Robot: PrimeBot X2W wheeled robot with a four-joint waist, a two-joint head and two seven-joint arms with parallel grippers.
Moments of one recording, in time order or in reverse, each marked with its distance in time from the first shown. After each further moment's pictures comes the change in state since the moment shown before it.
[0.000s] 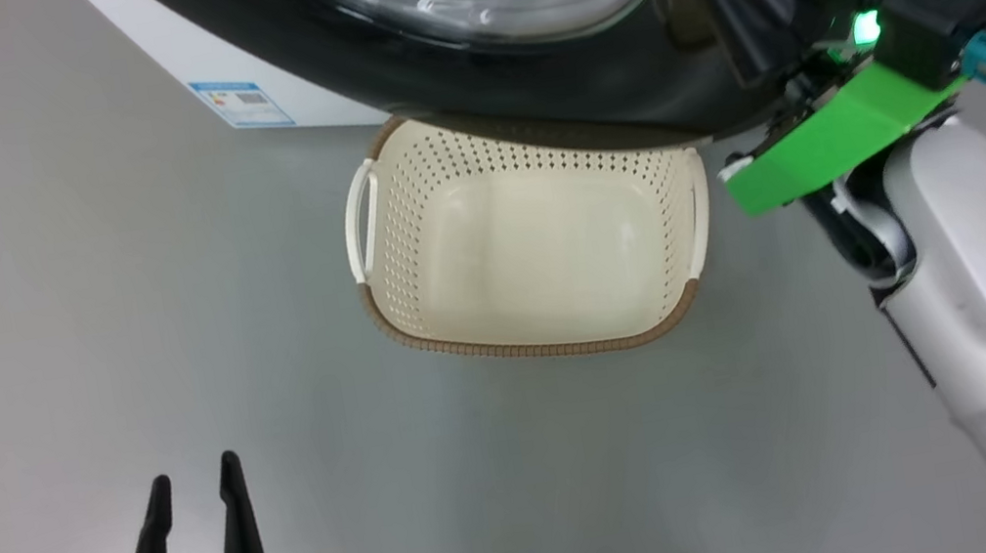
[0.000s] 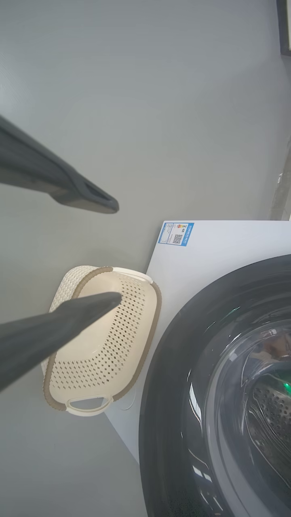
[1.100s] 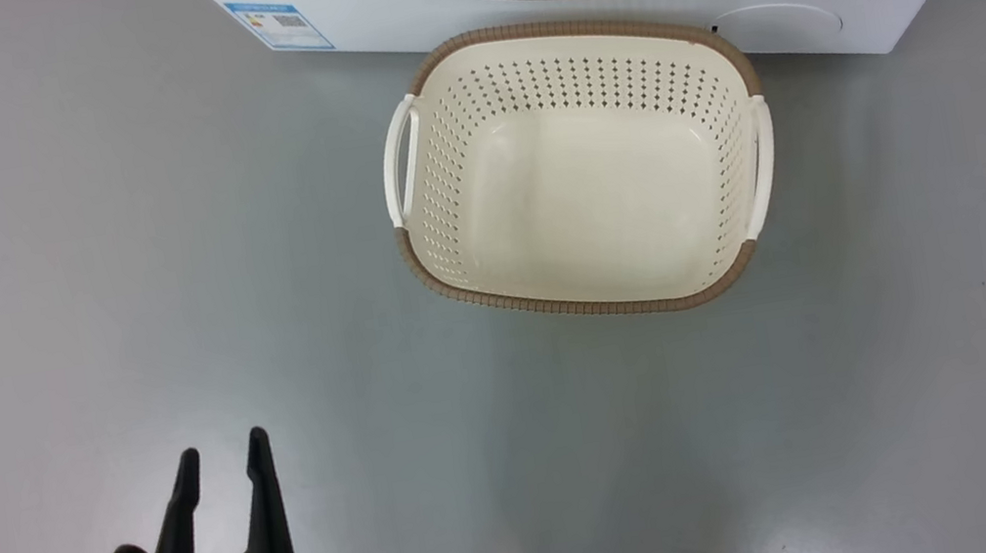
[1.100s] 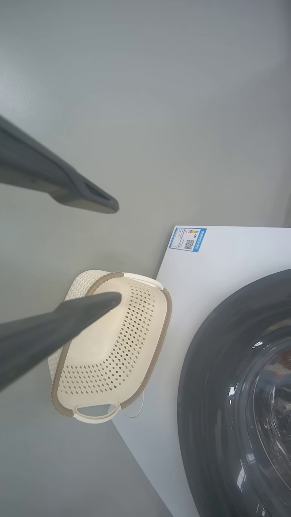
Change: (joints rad) left arm -0.019 0.002 -0.063 -0.029 -0.043 0.000 -0.007; right arm -0.336 -0.168 -0.077 0.212 -0.129 0.022 -0.009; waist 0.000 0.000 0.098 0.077
